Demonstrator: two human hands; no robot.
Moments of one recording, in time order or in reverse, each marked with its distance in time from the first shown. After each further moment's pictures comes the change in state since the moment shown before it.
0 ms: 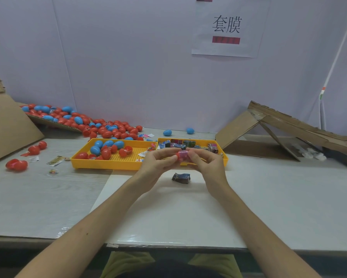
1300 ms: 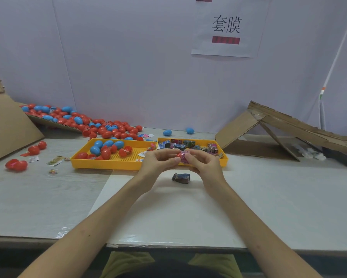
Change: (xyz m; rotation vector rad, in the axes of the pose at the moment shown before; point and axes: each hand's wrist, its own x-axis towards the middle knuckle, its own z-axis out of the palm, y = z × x) left_hand 0.002 -0.004 -0.001 0.148 0.017 0.073; right_hand 0.001 0.000 0.002 -0.016 0.000 0.130
